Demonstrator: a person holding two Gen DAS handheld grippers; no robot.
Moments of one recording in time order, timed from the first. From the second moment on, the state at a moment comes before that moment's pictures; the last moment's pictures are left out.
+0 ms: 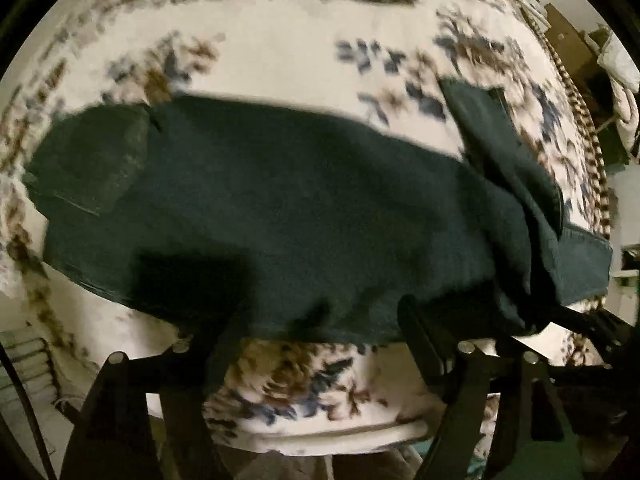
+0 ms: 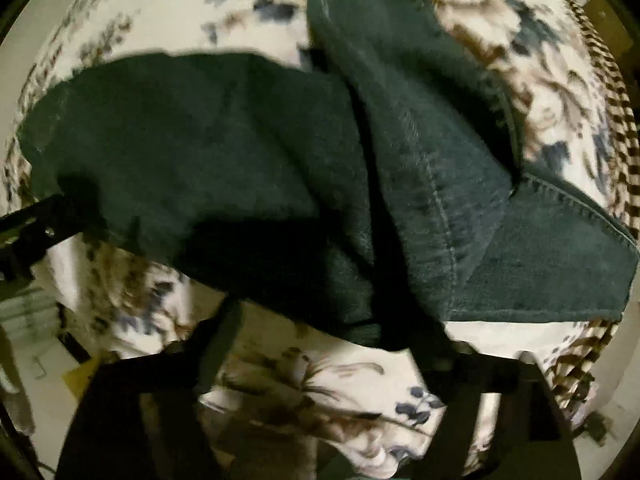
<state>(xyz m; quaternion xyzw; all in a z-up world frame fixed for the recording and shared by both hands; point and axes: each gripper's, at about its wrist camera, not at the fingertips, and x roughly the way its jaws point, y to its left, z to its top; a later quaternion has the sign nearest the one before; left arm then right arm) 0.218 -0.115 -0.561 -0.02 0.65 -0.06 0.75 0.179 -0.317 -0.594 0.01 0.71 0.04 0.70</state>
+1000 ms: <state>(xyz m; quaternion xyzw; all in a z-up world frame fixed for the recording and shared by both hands) 0.249 -0.170 -0.574 0.04 0.64 -0.03 0.77 0.192 -0.511 -0.568 0.25 0.60 -0.21 0.73</state>
